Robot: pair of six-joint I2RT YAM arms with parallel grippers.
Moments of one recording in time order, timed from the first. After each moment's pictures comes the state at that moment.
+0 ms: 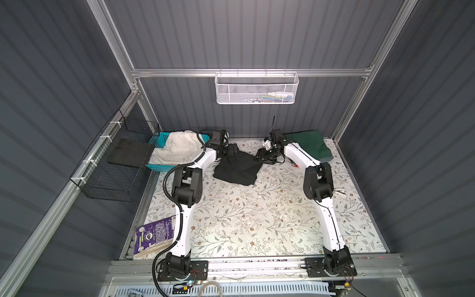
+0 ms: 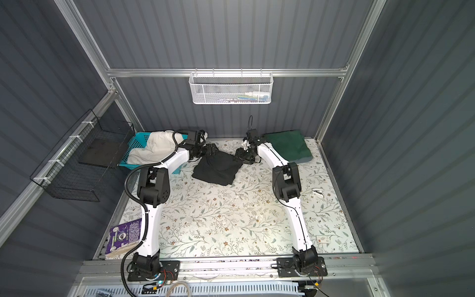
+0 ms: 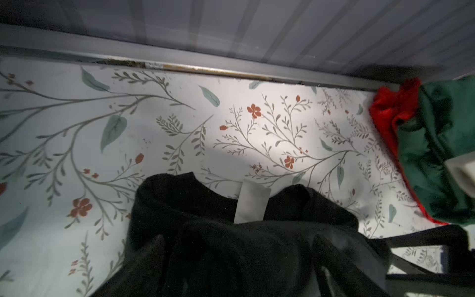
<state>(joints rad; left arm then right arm) -0.29 2.35 1.95 -0.39 0.25 -0.30 0.34 2.49 2.23 -0.81 -0.48 0.40</state>
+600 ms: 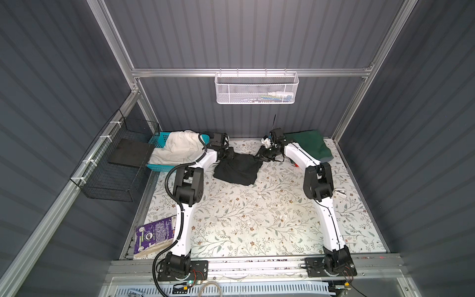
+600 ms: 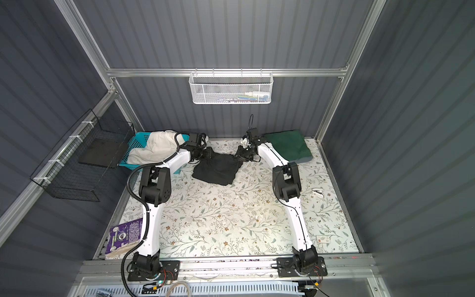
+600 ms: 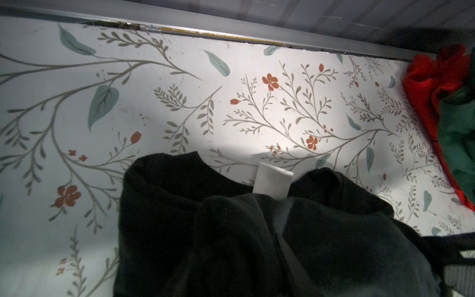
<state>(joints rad) -0.29 2.36 1.94 -0.42 0.22 -0.27 0.34 2.50 2.23 -0.74 -0.55 0.45</state>
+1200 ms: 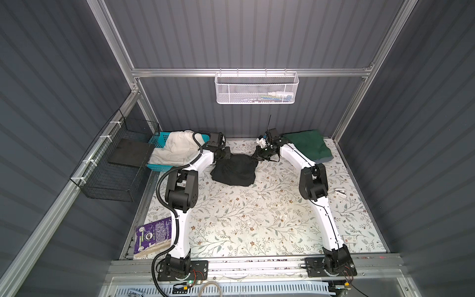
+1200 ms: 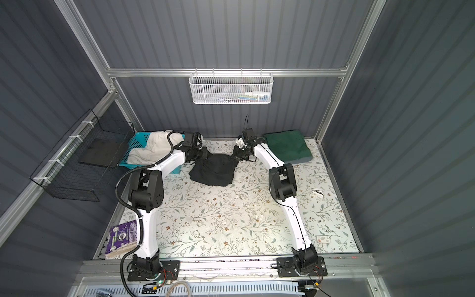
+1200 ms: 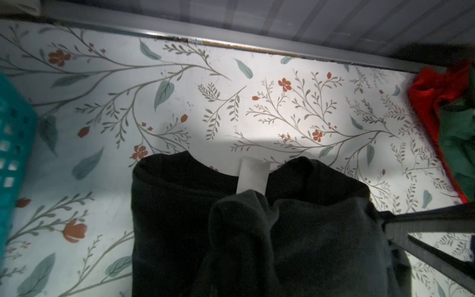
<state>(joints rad) -0.29 2.17 1.76 -0.40 0.11 -0.30 0.37 2.57 2.34 -0.73 -0.59 0.46</state>
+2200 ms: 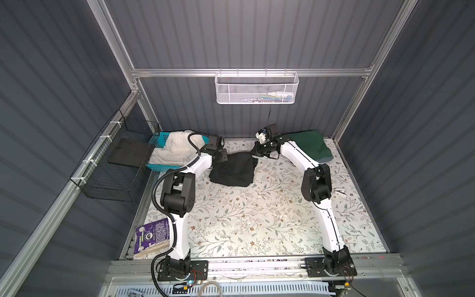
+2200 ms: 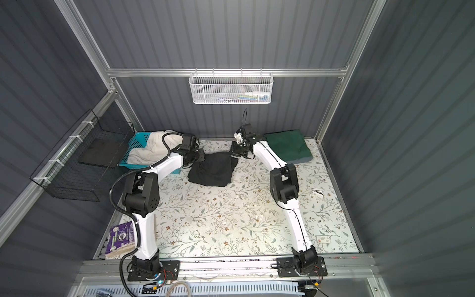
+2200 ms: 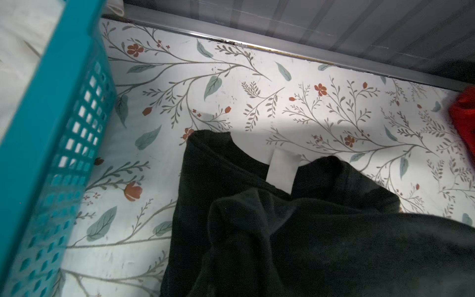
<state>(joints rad) -0.29 2.10 1.64 -0.36 -0.03 -0.35 0.40 2.46 2.29 -0.71 -0.49 0.48</state>
